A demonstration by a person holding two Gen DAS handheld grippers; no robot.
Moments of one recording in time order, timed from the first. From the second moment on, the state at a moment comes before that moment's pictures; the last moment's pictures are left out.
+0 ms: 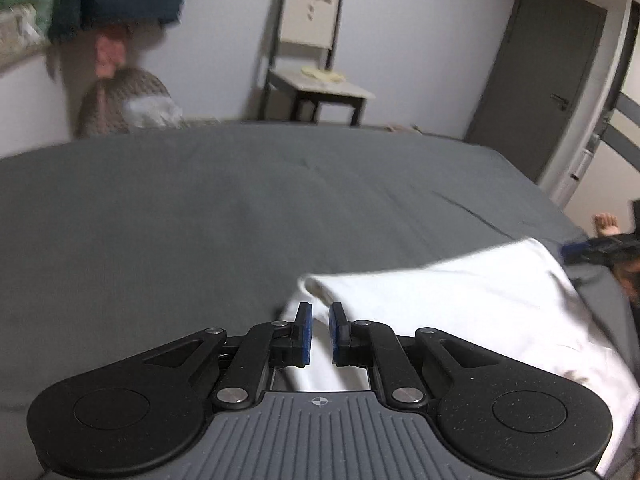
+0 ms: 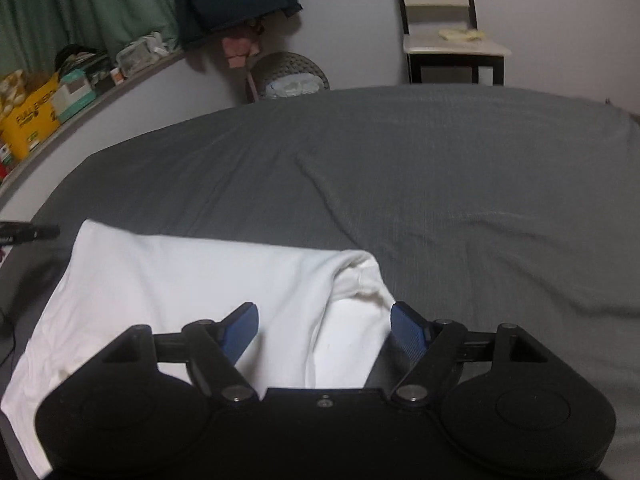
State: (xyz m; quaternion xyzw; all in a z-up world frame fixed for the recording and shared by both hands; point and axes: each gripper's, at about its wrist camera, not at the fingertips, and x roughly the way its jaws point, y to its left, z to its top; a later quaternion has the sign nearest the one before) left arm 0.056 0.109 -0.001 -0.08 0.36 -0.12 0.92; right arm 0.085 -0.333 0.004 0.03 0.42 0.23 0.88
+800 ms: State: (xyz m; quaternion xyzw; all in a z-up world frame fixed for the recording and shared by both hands) left arm 0.085 0.117 -0.023 -0.14 0.43 -0.15 0.88; right arm 0.116 -0.331 -0.016 0.06 0.47 0.22 0.85
